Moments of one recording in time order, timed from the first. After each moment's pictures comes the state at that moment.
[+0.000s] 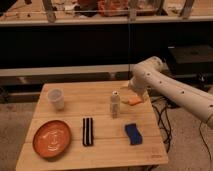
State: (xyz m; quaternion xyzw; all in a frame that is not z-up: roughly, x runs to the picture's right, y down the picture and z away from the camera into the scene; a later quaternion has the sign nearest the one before) arm 0.165 0.024 0.816 -0.17 -0.13 -0.45 0.87
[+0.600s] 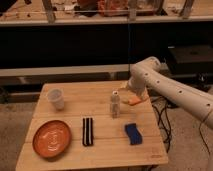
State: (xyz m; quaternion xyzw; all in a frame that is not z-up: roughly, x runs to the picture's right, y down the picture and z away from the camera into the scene) arm 0.153 0.026 0.819 -0.16 -0.15 -0.49 0.84
